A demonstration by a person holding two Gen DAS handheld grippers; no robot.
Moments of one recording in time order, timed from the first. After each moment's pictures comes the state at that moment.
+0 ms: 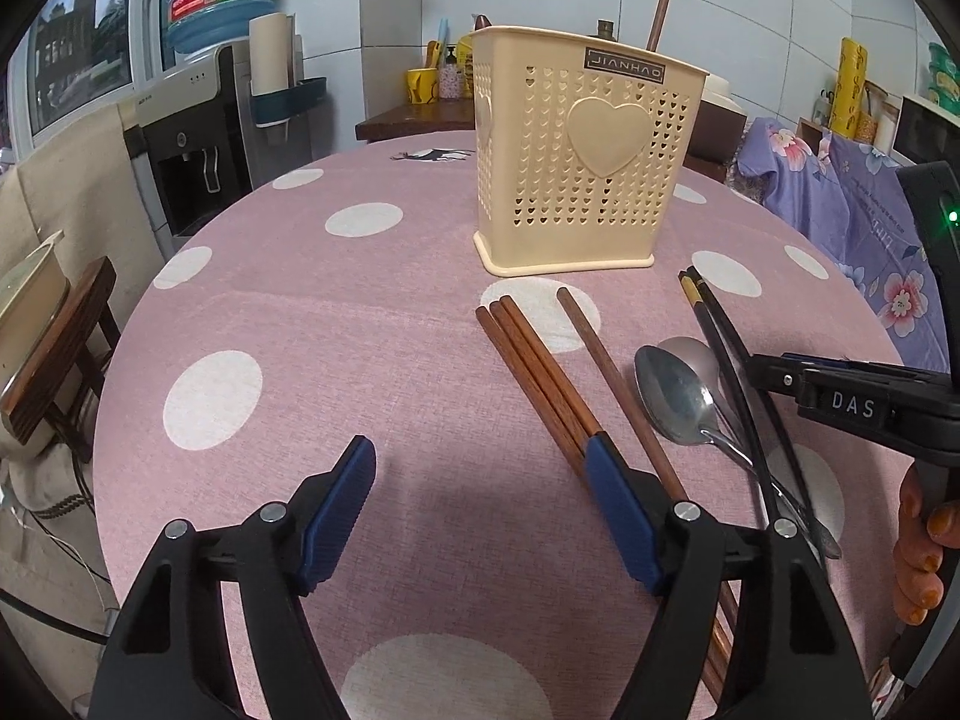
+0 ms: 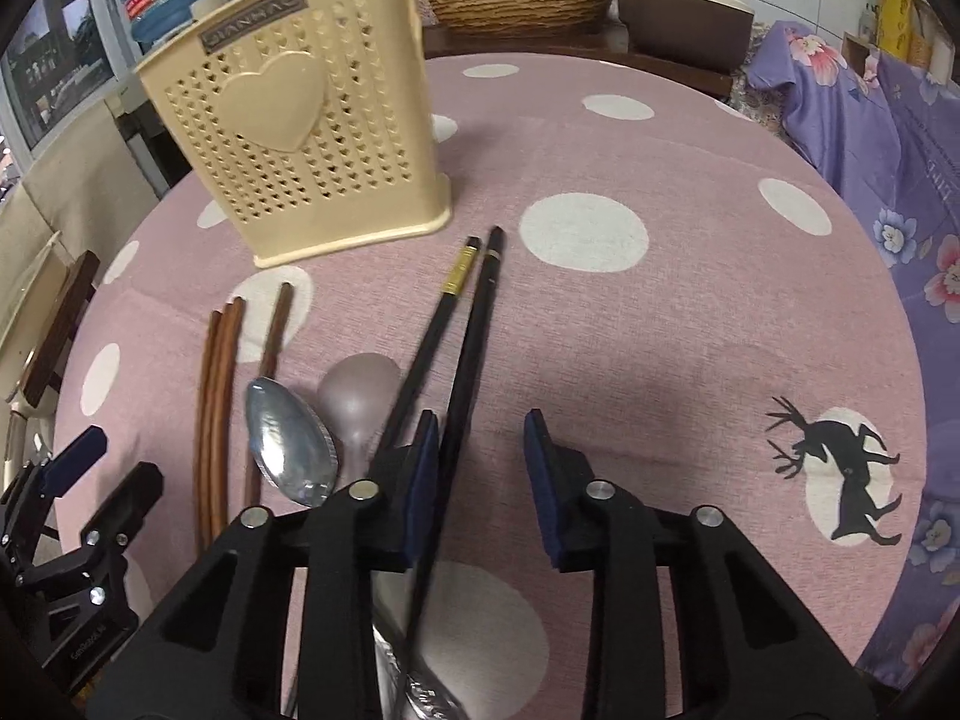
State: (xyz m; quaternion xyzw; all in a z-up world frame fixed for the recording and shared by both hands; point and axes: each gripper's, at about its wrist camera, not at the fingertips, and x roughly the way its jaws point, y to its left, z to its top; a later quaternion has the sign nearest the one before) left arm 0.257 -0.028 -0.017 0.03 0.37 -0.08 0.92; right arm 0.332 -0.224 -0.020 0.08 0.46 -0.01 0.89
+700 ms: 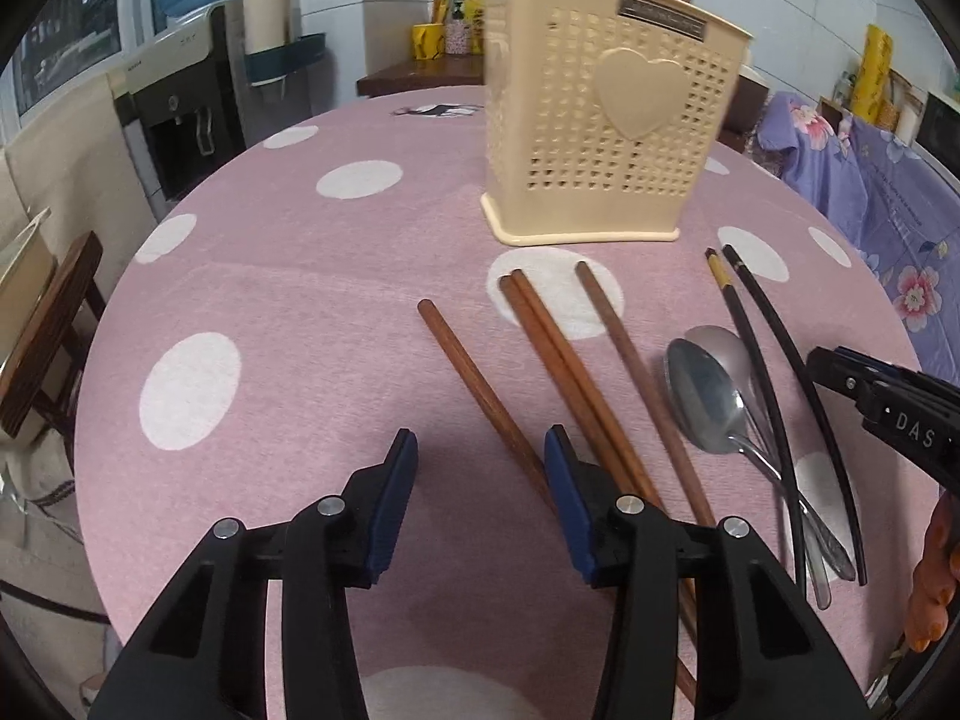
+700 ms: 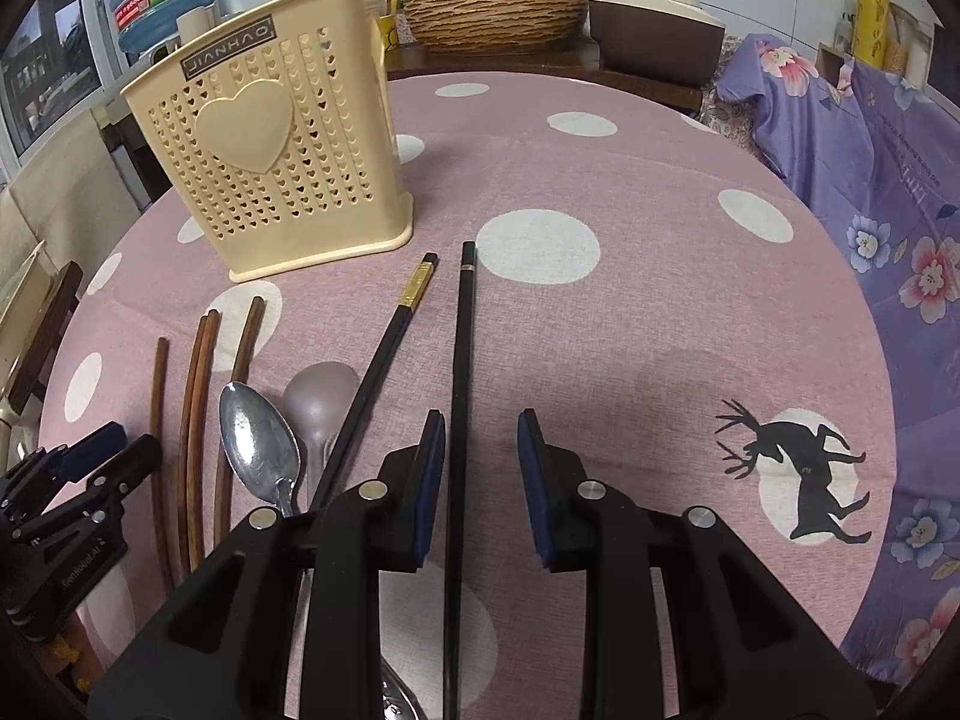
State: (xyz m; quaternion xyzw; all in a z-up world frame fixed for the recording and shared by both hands) left arm 0.281 -0.025 -0.024 0.02 0.43 -0.07 0.90; right arm 0.323 -0.234 -0.012 0.07 0.43 -0.04 0.90
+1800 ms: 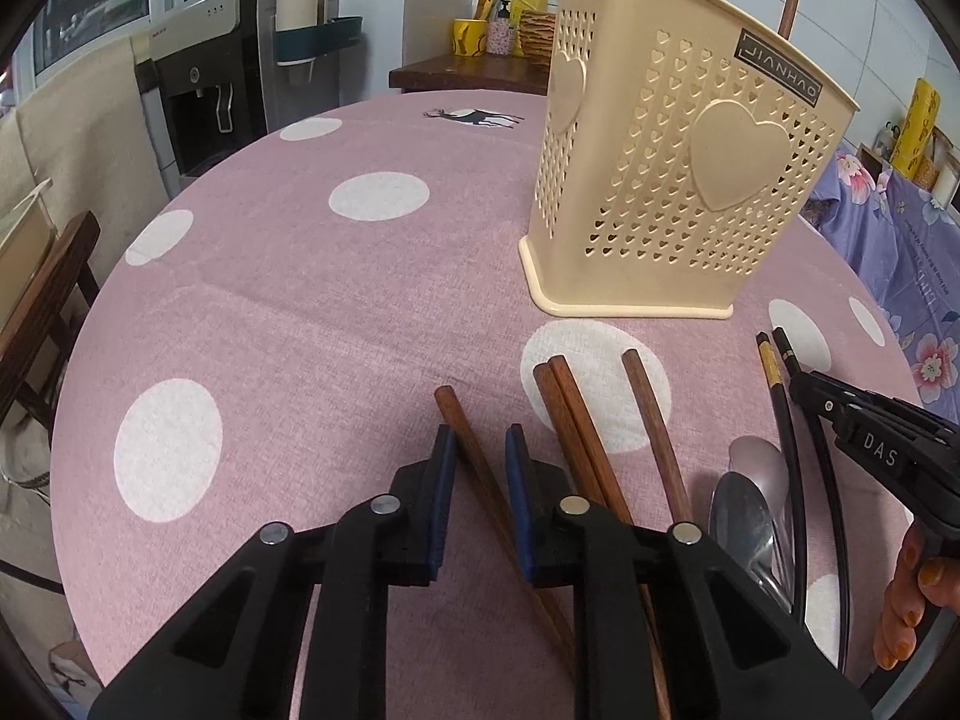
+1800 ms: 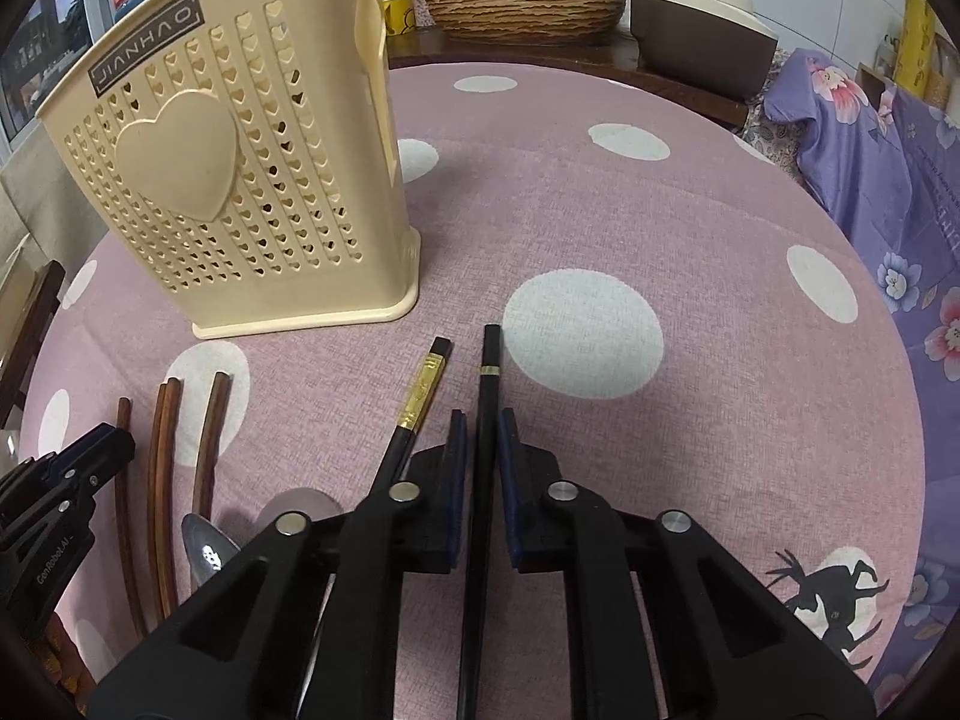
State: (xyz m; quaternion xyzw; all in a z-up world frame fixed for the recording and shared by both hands) left arm 0.329 -0.025 -0.025 -0.02 0.43 -0.04 0.90; right arm 0.400 -0.230 -0.022 0.04 0.45 -0.02 0.89
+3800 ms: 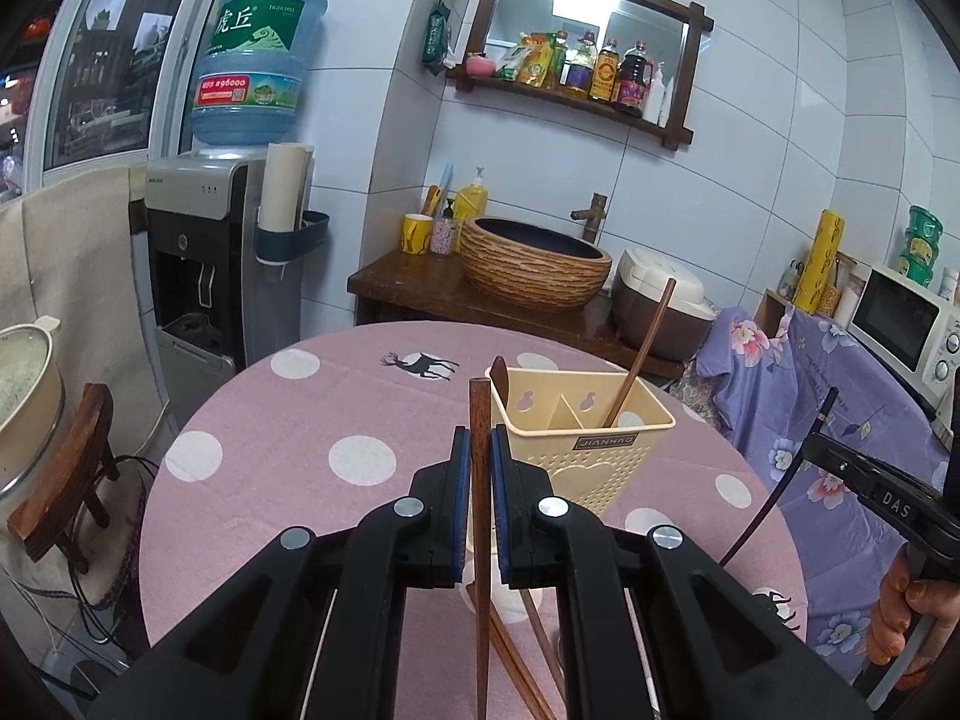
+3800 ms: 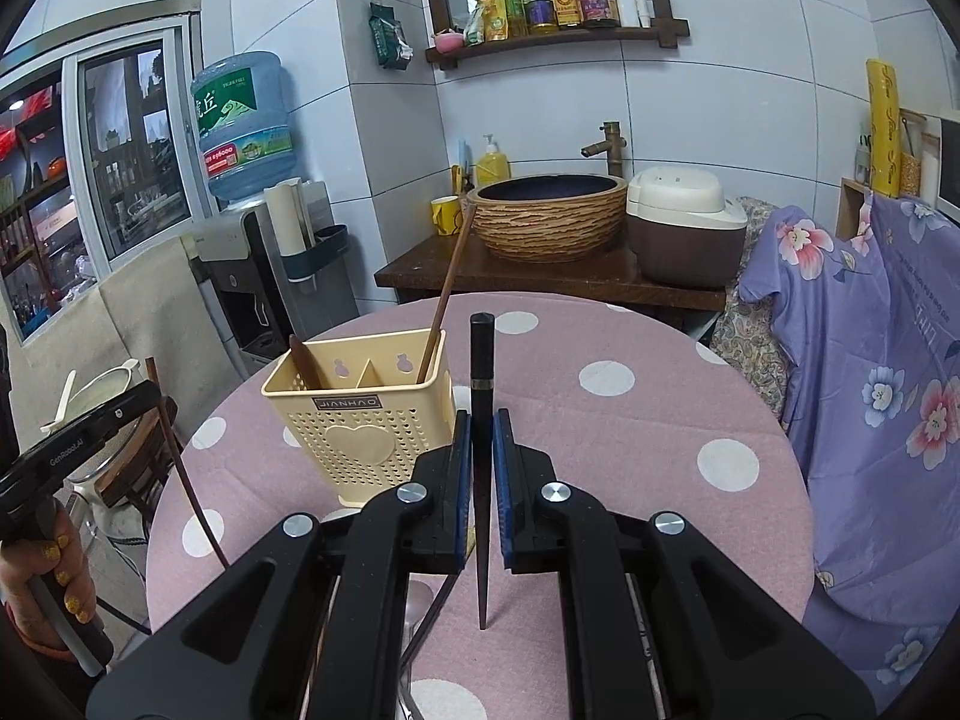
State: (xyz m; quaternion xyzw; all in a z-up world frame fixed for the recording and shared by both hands) left arm 0.288 0.005 0.129 -0.07 0.24 -0.12 0.96; right arm 0.315 -0.266 0.144 0.07 0.26 0.04 0.96
